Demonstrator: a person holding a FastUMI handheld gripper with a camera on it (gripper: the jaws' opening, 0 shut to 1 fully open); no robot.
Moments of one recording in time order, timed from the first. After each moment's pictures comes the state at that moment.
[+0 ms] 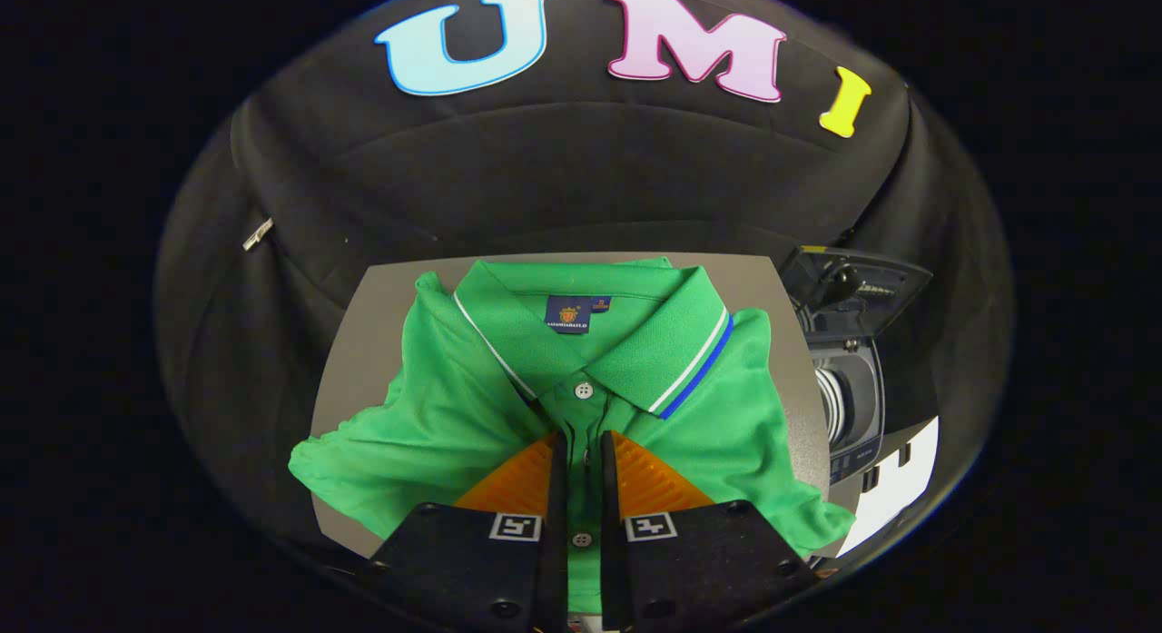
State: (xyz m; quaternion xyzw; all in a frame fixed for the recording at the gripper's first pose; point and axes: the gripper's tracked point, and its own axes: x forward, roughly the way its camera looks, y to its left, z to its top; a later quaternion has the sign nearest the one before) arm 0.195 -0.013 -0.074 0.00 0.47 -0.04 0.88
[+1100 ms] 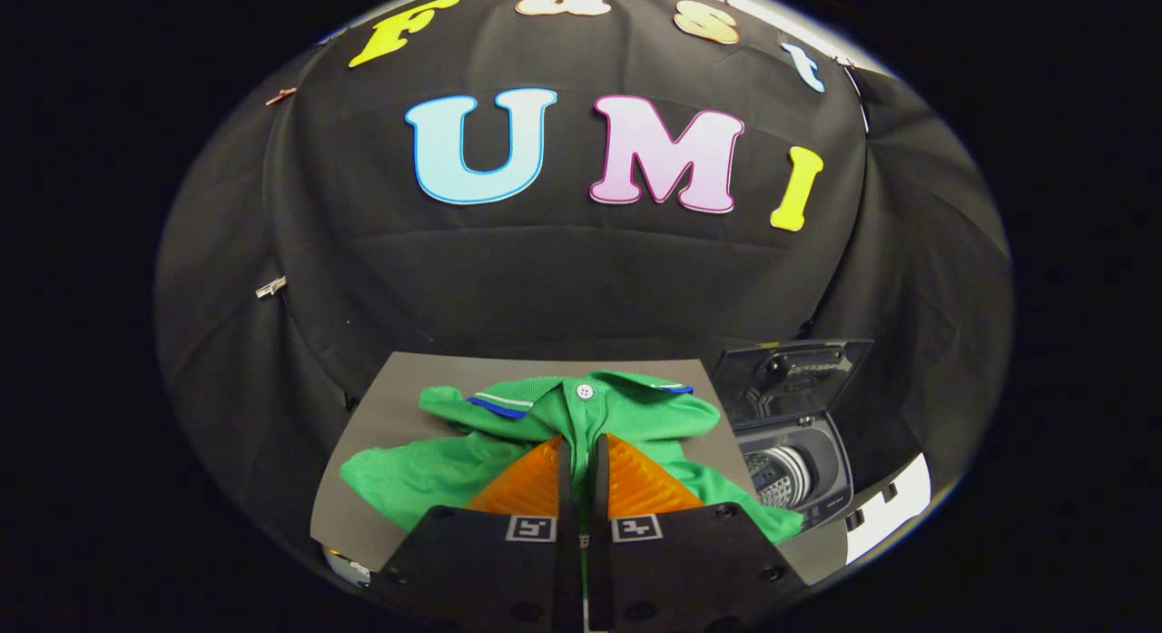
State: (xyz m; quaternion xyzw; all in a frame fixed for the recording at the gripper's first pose) arm 0.186 -0.029 0.018 -0.05 0.27 -0.06 0.96
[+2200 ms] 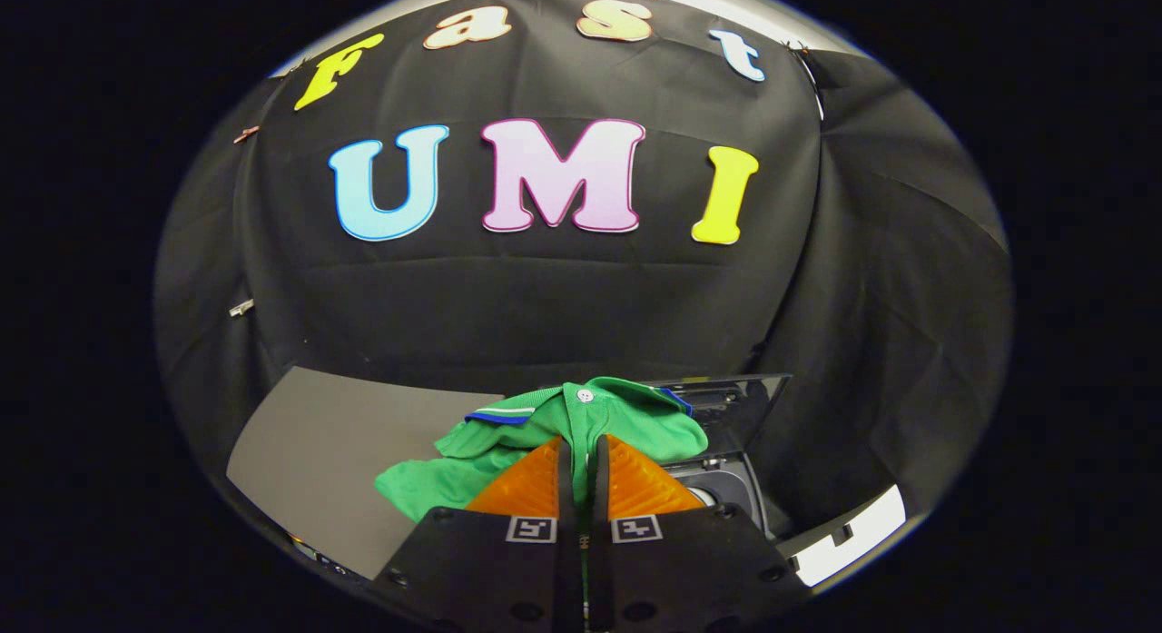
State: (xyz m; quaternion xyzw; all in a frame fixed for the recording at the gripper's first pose) arm 0.195 -0.277 0.059 -0.05 0.25 -0.07 0.97
